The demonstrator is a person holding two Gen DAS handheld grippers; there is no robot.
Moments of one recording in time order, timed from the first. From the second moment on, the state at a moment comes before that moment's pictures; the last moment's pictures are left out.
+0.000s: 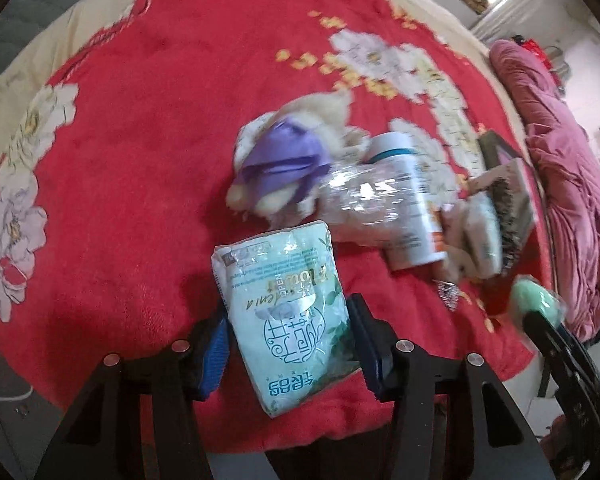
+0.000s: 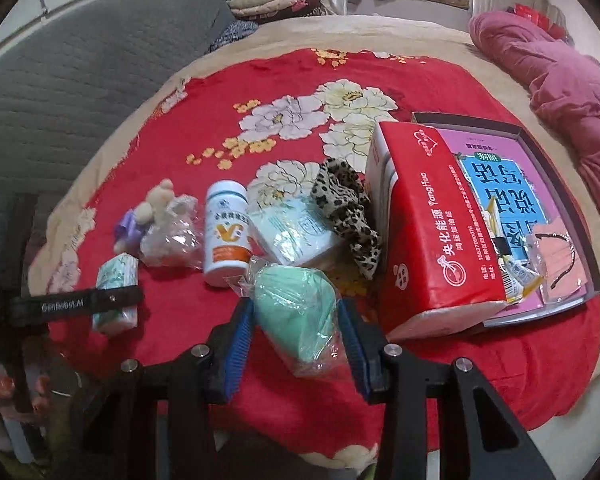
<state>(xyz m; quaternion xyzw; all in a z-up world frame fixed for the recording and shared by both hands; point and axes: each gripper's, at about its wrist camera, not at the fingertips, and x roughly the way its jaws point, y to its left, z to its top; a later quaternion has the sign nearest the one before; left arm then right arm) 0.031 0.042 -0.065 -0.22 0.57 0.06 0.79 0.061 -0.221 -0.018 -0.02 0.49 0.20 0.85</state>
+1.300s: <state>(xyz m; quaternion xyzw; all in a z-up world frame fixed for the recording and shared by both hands) 0.078 -0.174 0.062 -0.06 0.50 -0.12 0.86 0.060 -0.384 0.059 0.11 0.39 0.05 0.91</state>
